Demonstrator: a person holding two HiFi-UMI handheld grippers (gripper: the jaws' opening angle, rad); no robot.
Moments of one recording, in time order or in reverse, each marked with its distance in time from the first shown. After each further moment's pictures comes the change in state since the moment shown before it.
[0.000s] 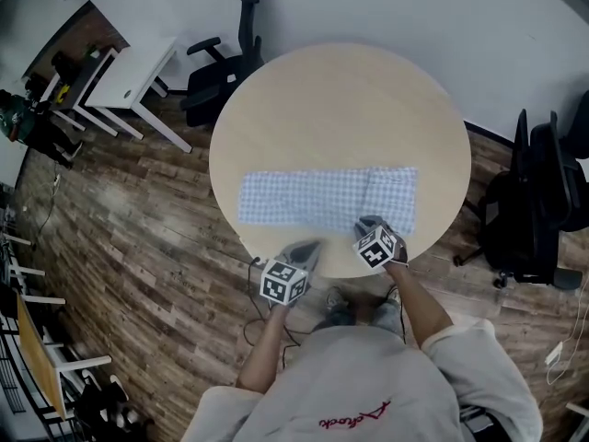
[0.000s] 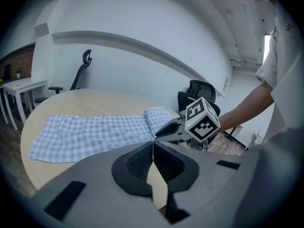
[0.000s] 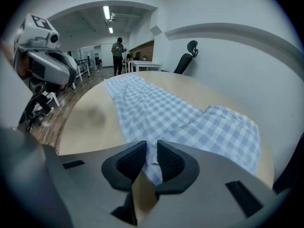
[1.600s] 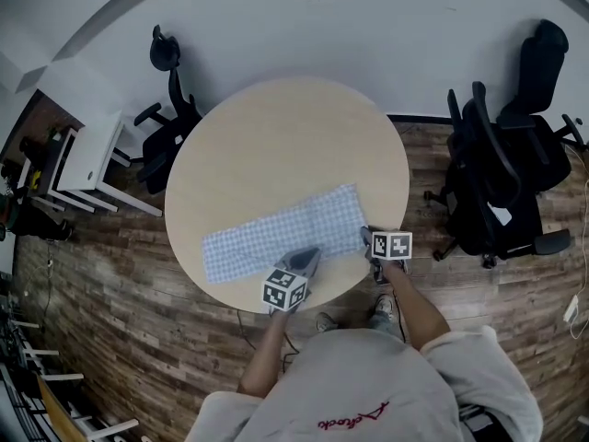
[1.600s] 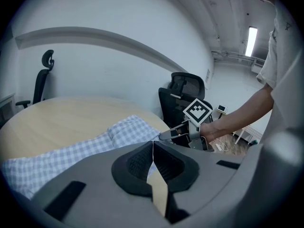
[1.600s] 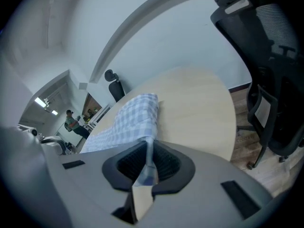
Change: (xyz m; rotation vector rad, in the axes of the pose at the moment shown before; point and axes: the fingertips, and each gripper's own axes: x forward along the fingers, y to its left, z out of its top) left arm 0.132 -0.103 0.079 0.168 0.049 -0.171; right arm -0.096 -0.175 -0.112 1.001 -0.243 -0.083
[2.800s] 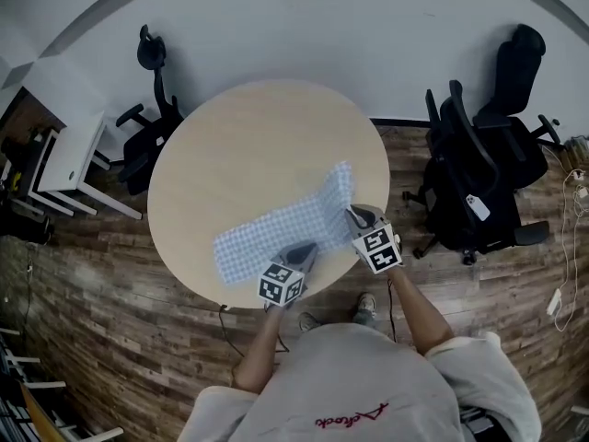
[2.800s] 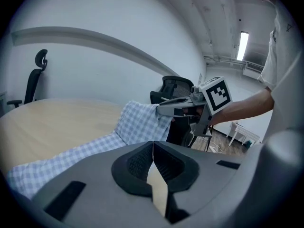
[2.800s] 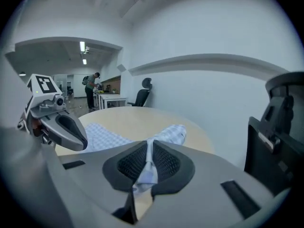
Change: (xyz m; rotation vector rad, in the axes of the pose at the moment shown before) left arm 0.005 -0.037 0.003 0.023 -0.057 -0.080; right arm -0.083 0.086 0.070 -0.758 -0.247 -0.042
